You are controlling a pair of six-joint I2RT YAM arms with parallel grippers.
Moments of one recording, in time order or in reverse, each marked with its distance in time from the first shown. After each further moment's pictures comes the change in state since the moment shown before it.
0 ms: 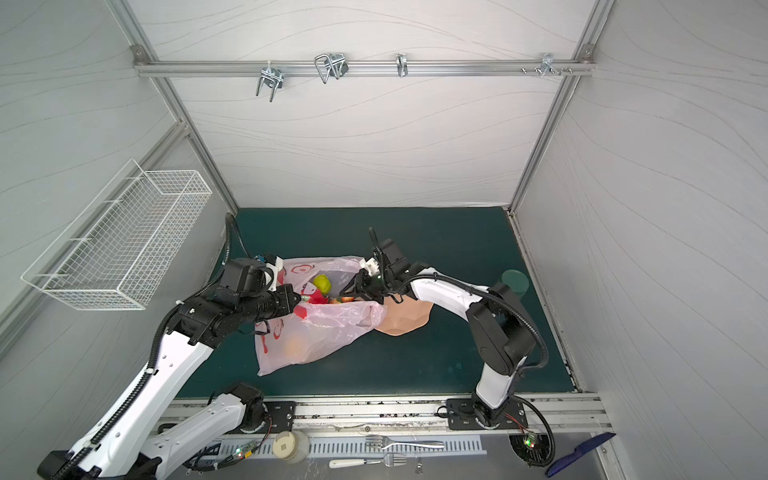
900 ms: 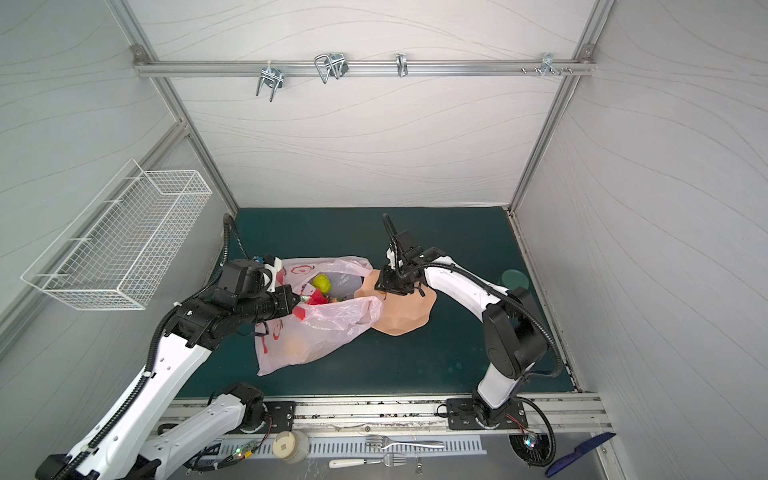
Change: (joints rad) left arm 0.000 -0.014 0.000 -0.008 -0.001 0.000; right arm -0.144 -0.106 0.044 -0.399 0.343 -0.423
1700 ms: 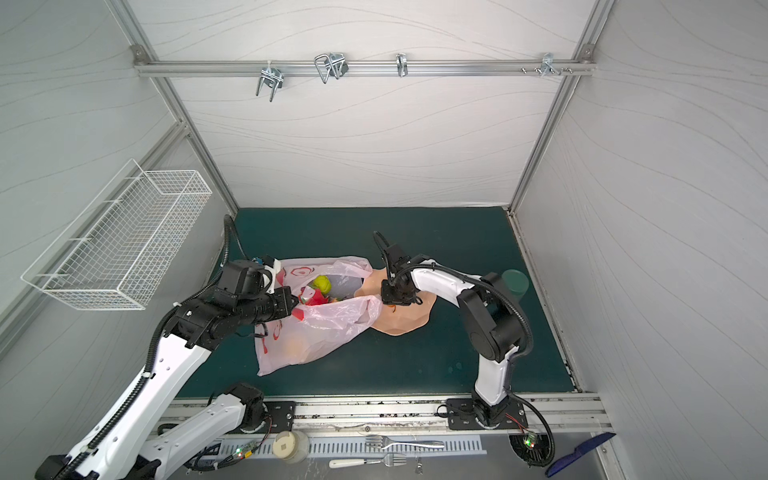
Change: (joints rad) left arm 0.000 -0.002 0.001 -0.026 -0.011 0.000; right arm 0.024 0.146 0.000 -0.068 0.241 -0.099
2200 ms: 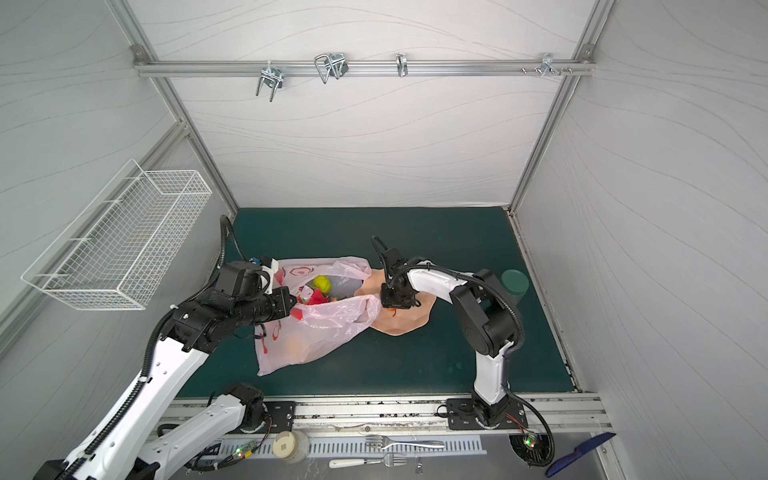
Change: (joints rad) left arm 0.000 -0.016 0.000 -0.001 -0.018 0.000; right arm 0.008 0.082 0.000 0.002 0.012 0.015
